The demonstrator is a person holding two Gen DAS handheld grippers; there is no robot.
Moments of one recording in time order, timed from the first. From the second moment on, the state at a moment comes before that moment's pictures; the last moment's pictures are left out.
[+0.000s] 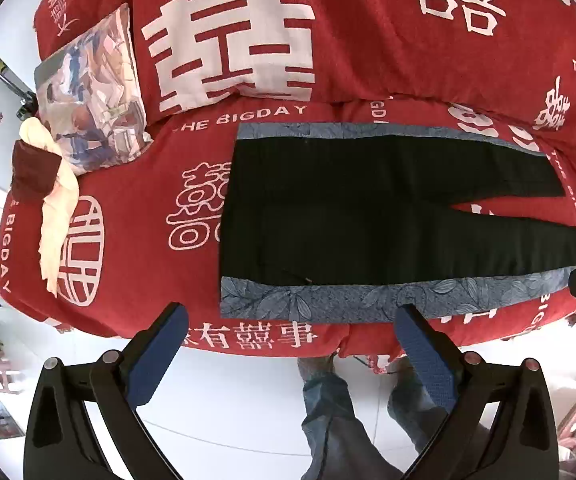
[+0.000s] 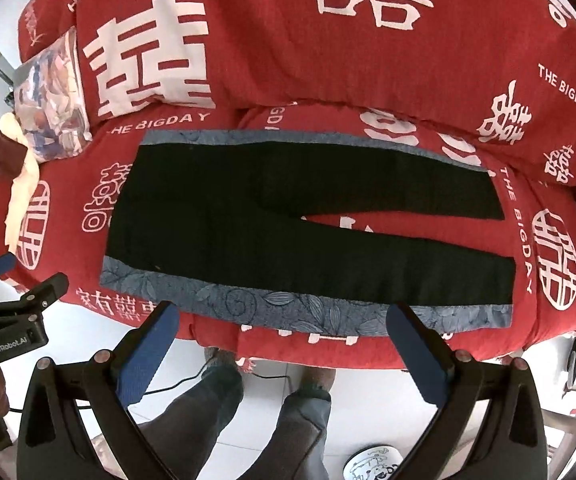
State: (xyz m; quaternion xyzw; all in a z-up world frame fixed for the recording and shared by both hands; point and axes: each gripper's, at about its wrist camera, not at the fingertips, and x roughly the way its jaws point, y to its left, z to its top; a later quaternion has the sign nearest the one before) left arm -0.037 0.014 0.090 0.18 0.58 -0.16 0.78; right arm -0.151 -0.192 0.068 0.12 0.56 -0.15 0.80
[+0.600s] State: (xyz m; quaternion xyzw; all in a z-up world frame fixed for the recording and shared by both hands) left arm -0.037 0.015 0.092 0.18 0.58 -0.16 0.78; right arm -0.151 -0.192 0.071 0.12 0.56 -0.15 0.81
